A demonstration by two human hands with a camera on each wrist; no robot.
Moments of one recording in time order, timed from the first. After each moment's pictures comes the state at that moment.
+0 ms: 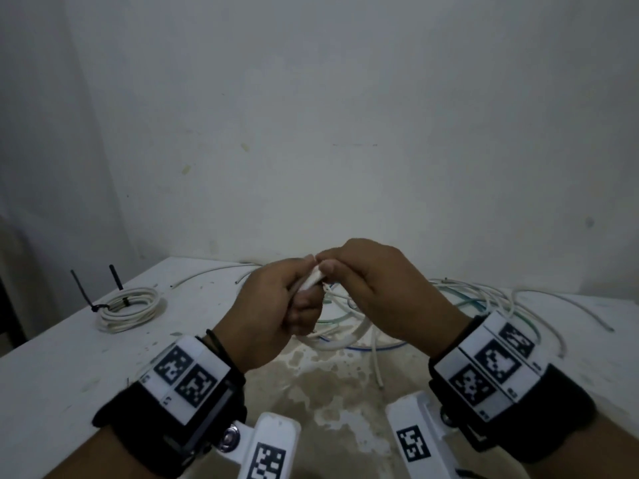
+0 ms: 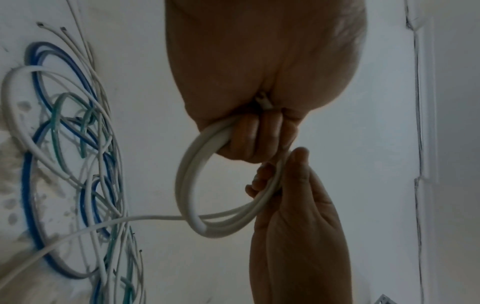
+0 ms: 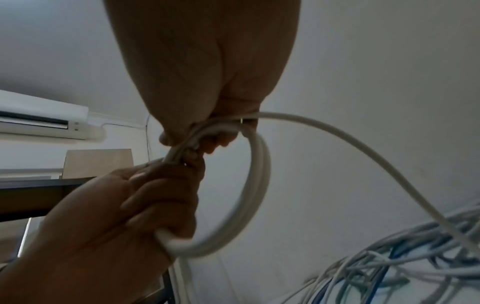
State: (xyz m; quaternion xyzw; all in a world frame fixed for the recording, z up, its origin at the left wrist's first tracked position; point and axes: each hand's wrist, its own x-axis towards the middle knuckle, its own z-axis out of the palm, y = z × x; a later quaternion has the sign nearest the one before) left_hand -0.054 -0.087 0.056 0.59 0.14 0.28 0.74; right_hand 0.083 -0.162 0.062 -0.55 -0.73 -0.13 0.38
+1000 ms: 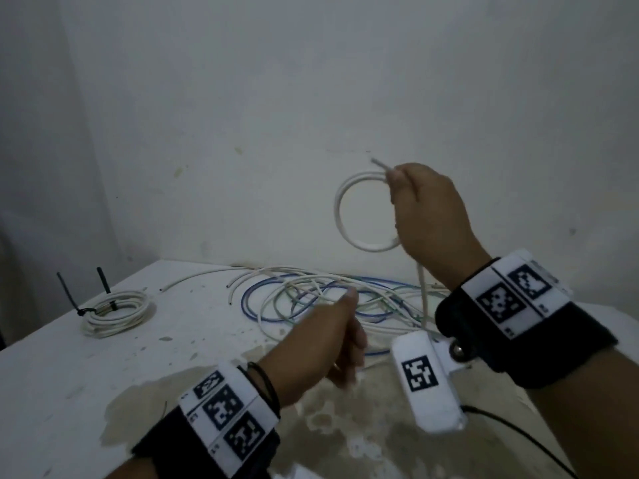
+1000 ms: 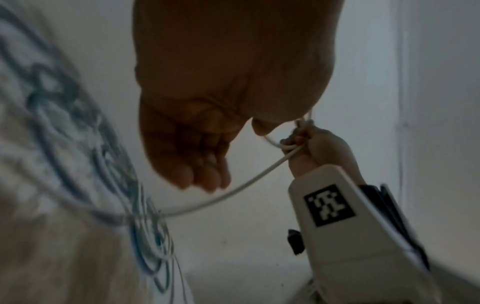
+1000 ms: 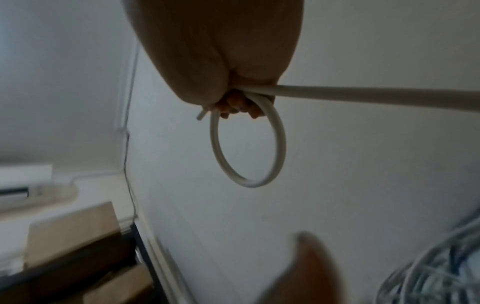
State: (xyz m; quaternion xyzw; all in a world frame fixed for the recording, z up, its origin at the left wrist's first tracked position) left_hand -0.028 -0.119 0.033 0.72 0.27 0.18 0.62; right_hand 0.113 -0.164 0.123 -0.66 -0.52 -0.22 0.50
